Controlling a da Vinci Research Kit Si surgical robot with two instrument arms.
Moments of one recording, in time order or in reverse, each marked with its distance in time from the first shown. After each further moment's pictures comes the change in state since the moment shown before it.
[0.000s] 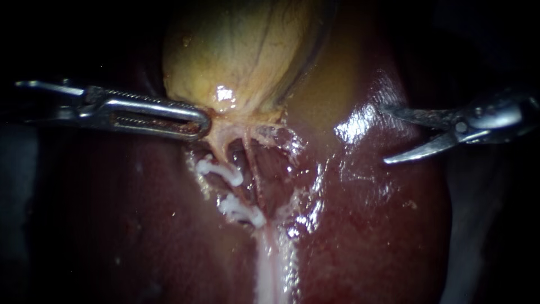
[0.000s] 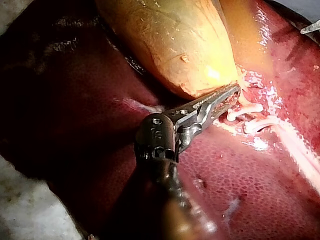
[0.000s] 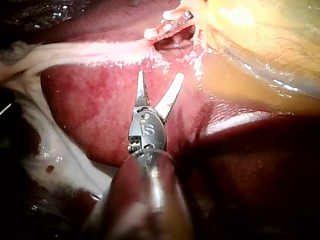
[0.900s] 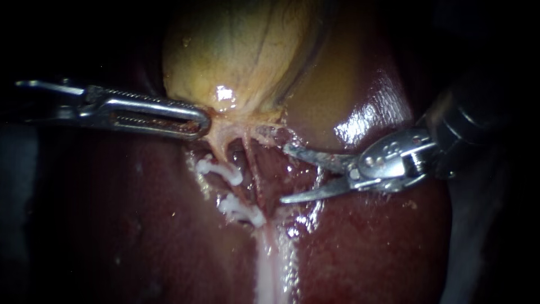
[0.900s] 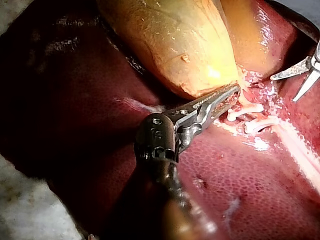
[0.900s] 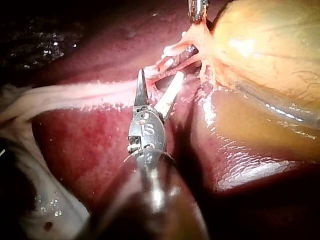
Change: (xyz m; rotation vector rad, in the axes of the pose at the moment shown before) right arm -0.002 -0.004 0.012 0.092 -0.044 0.040; left arm 0.000 0.000 0.000 0.003 0.002 -0.001
